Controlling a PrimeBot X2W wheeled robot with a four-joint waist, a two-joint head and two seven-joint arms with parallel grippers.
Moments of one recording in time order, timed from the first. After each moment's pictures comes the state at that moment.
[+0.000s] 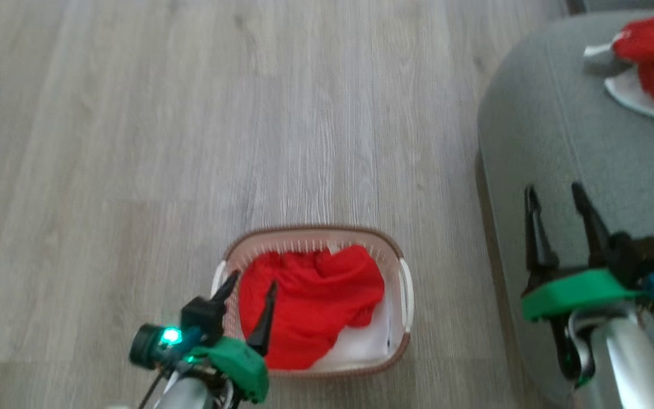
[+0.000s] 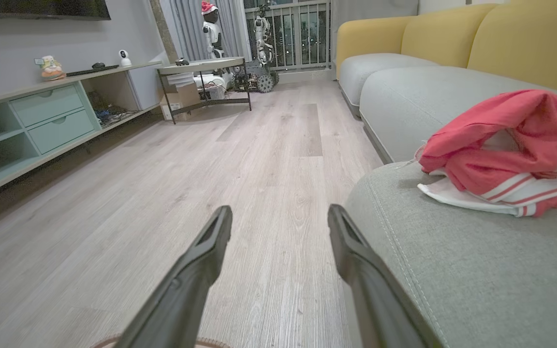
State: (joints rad) left arm -0.12 0.05 -0.36 0.47 -0.16 -0.04 -0.25; right arm -0.13 -0.05 -0.04 0.21 0.16 0.12 -0.25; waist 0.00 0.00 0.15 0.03
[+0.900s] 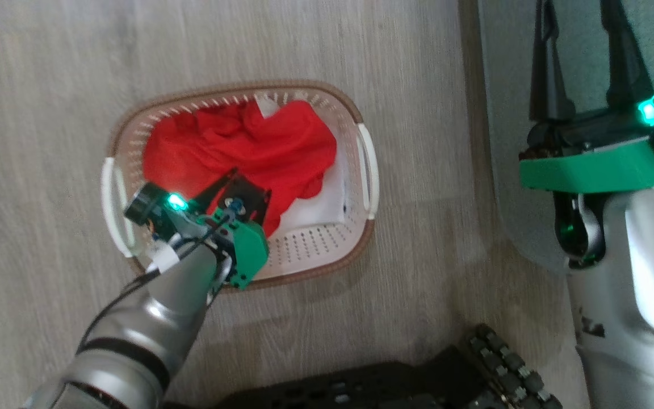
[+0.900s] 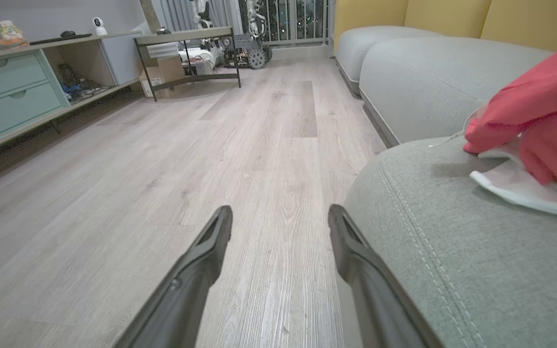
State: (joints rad) left arm -0.79 0.04 -0.76 1.16 -0.11 0.01 -0.25; right arm -0.49 -0.05 0.04 0.04 0.19 0.12 -0.25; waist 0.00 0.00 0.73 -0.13
